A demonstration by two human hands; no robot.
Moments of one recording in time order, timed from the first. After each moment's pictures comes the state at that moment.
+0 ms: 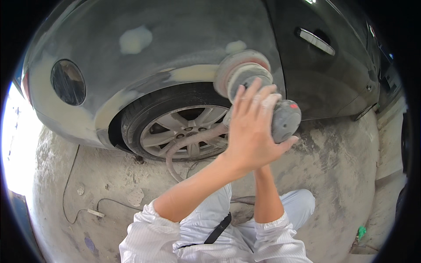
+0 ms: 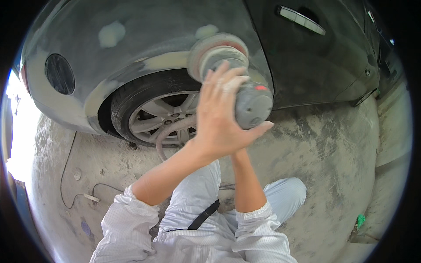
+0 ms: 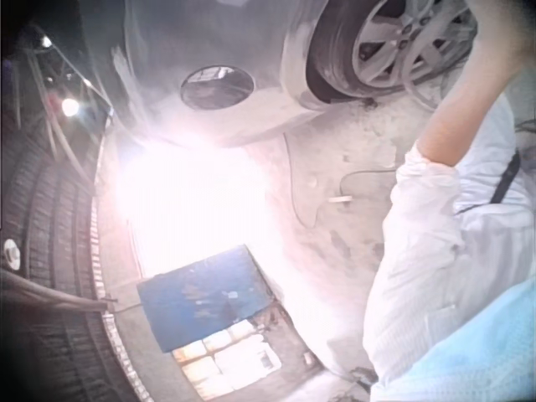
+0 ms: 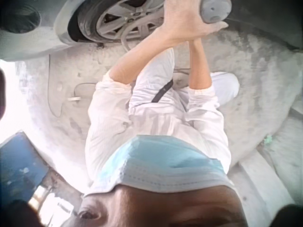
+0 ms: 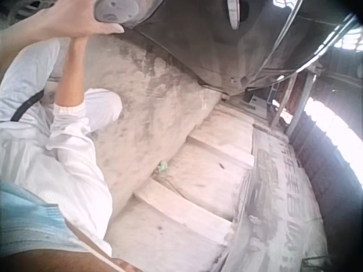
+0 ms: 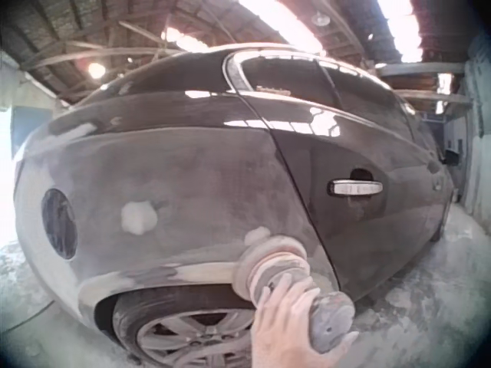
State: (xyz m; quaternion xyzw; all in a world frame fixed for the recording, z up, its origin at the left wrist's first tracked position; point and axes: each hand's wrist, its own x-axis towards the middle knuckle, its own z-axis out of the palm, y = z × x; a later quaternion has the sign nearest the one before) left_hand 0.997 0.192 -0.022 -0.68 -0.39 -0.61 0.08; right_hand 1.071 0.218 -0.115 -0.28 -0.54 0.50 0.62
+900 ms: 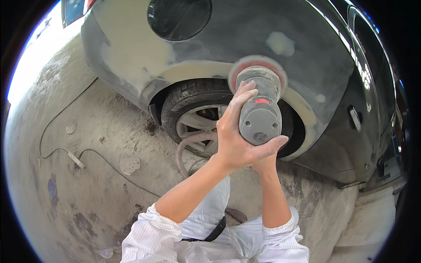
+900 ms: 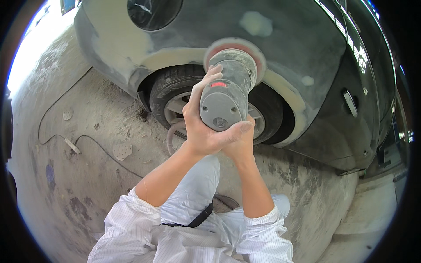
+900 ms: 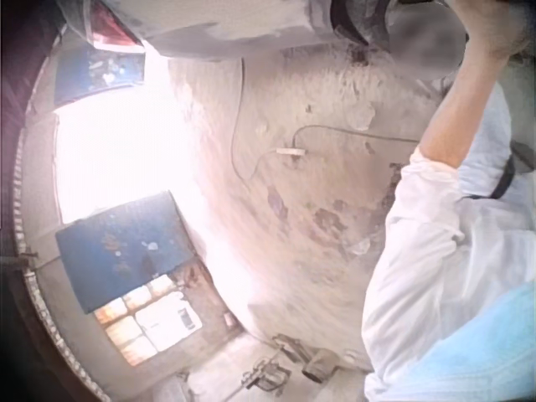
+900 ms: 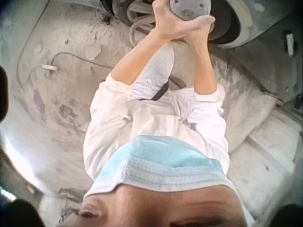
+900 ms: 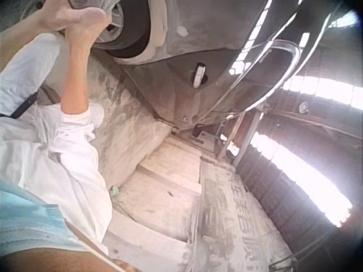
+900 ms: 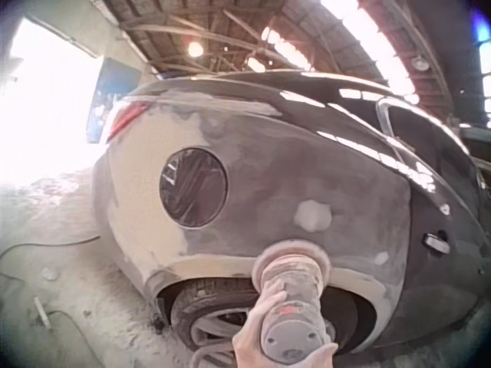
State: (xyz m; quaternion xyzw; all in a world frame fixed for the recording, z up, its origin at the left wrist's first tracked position) left_hand 0.809 0.095 -0.071 -0.44 -0.35 -0.82 0.06; right_hand 0.924 0.142 -0.051 -0.20 -0.81 0.39 0.39
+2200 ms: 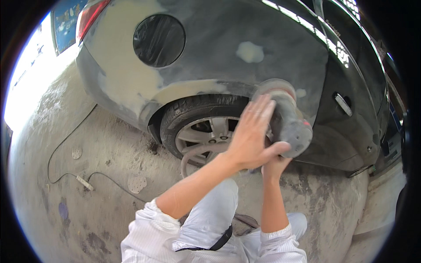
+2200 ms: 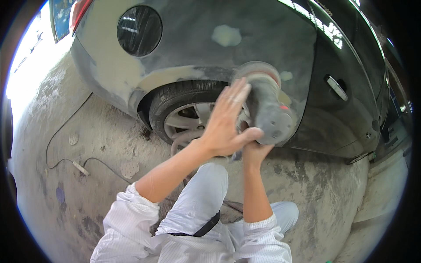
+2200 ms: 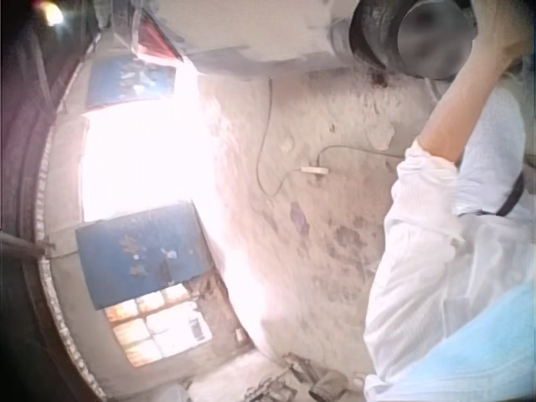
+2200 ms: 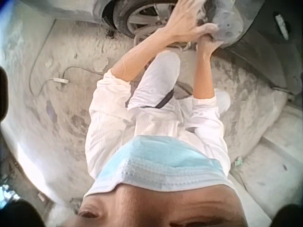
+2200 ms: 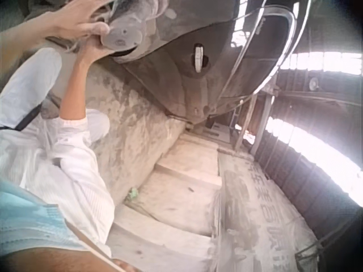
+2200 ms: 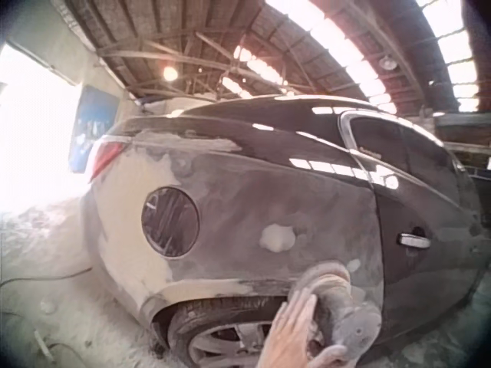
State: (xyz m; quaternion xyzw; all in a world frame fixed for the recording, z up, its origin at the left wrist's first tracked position) left_hand 0.845 0.118 -0.042 -0.65 -0.45 -0.61 0.06; right_hand 0.992 0.166 -0.089 -0.23 -0.60 0.39 0.66
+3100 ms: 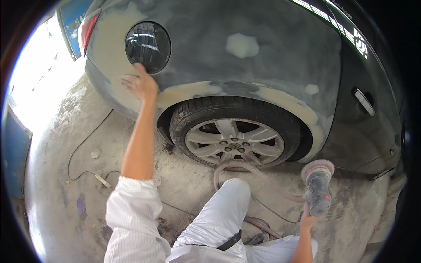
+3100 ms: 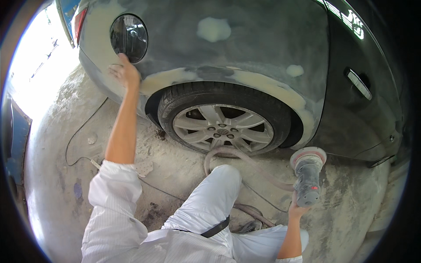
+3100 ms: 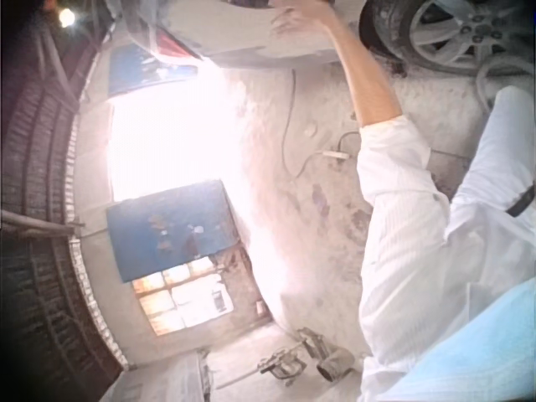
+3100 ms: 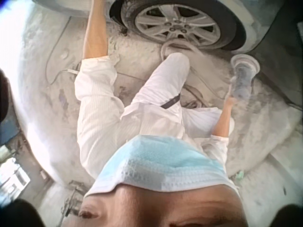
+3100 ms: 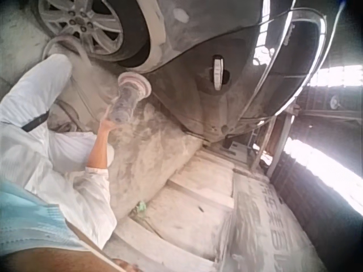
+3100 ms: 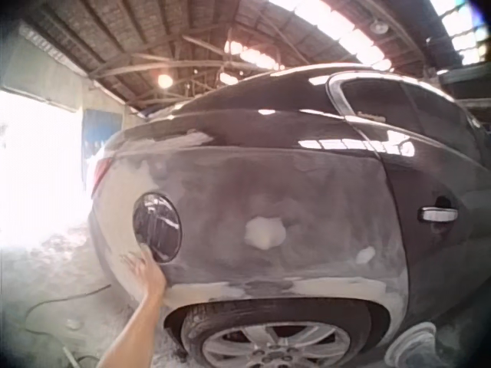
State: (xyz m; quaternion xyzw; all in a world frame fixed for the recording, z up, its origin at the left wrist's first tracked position) left_hand 0.543 0.161 -0.049 -0.11 -0.70 -0.67 0.21; right_hand 1.344 0.184 -0.256 -0.45 -0.72 0.06 0.52
